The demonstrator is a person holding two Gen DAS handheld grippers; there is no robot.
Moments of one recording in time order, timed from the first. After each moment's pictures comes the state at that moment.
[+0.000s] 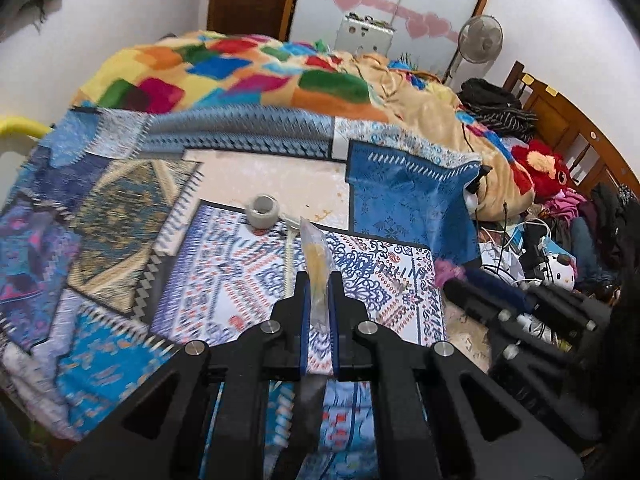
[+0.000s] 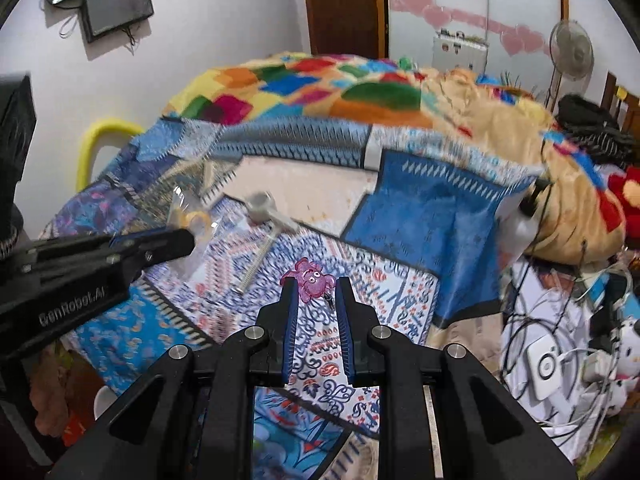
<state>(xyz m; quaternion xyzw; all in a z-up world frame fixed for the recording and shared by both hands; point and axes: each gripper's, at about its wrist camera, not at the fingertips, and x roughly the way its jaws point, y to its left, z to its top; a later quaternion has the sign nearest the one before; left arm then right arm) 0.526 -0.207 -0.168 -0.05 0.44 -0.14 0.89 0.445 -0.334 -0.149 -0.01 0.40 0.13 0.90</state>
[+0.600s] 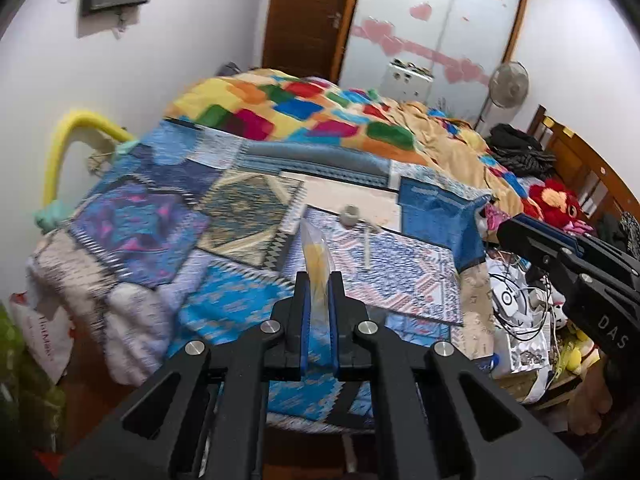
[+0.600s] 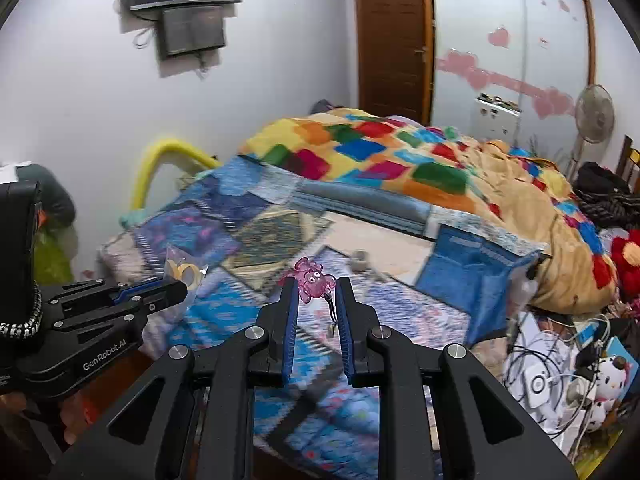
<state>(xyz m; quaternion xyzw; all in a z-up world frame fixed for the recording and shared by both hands) 0.379 -0.092 -0.086 -0.07 0.38 -0.05 0.92 0.350 -0.248 -0.054 -0.04 0.33 0.21 0.92</state>
